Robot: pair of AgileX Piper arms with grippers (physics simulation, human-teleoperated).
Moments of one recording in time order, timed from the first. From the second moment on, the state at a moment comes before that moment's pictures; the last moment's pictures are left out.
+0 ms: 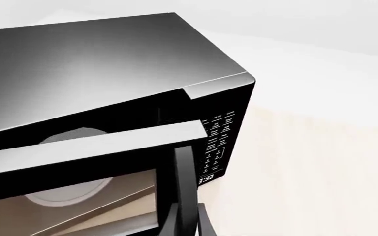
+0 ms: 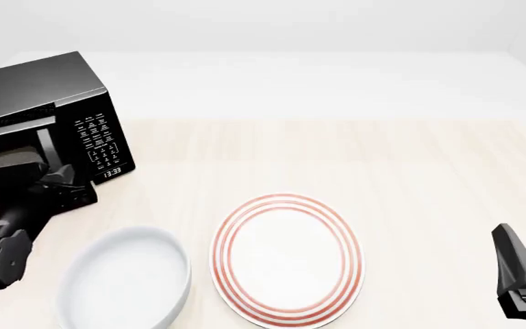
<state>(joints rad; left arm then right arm) 0.14 1.62 -0.37 -0.94 -0.08 0.00 0.01 0.00 0.00 0.00</state>
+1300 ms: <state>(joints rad) 0.12 1.58 -0.27 -1.00 -0.08 0.00 0.01 0.00 0.00 0.00</state>
